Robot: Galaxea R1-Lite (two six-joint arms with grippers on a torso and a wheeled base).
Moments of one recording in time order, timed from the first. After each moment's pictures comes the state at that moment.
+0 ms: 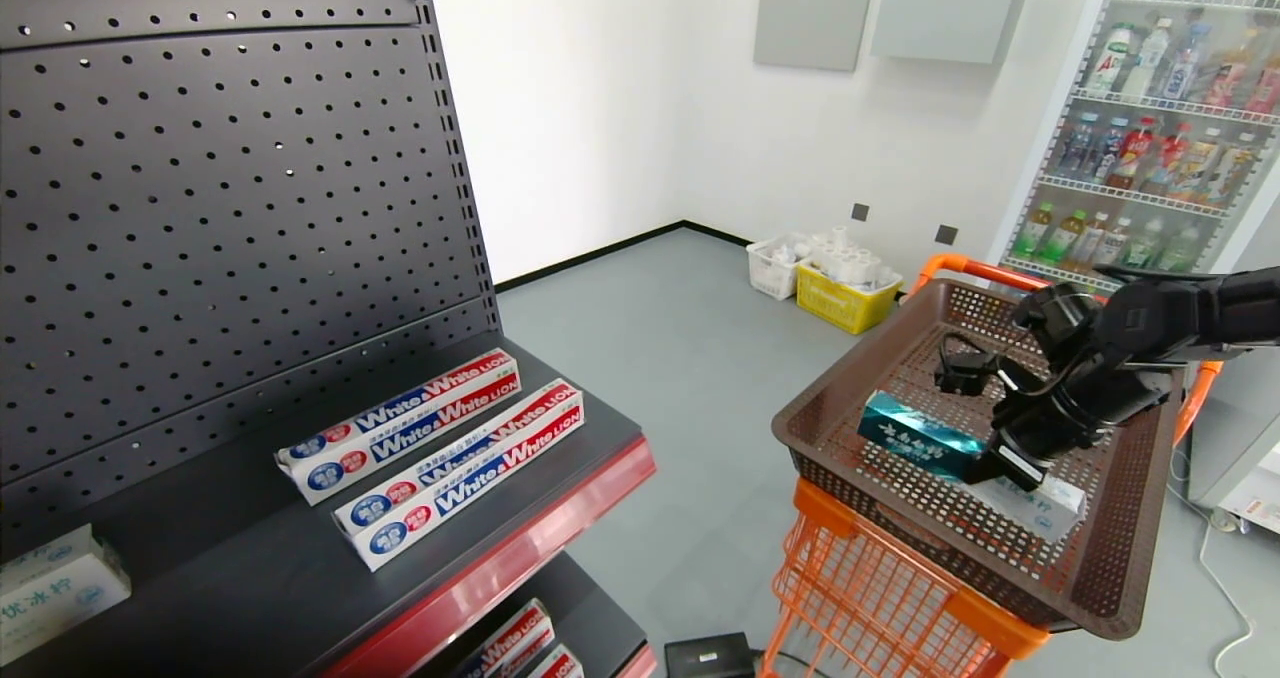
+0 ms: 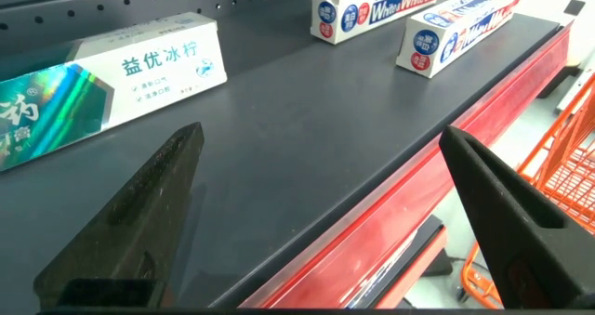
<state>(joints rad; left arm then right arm) 0.00 0.01 0.00 0.00 0.07 -0.05 -0.01 2.10 -1.54 0.60 0.17 -0.80</state>
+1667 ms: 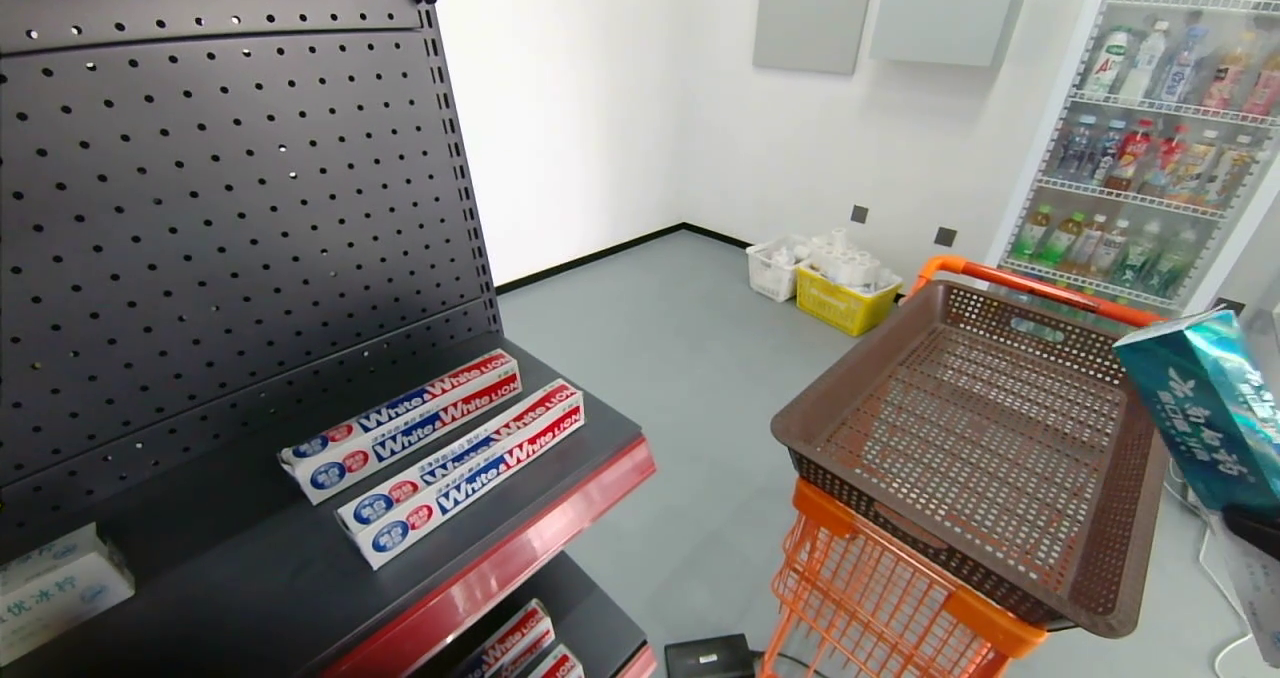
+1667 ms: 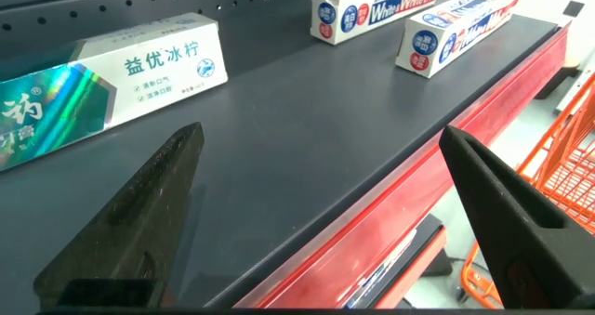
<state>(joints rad) 0.00 0.01 0.00 0.00 0.07 -0.05 -0.01 0.89 -0.52 0.02 0.03 -0.36</state>
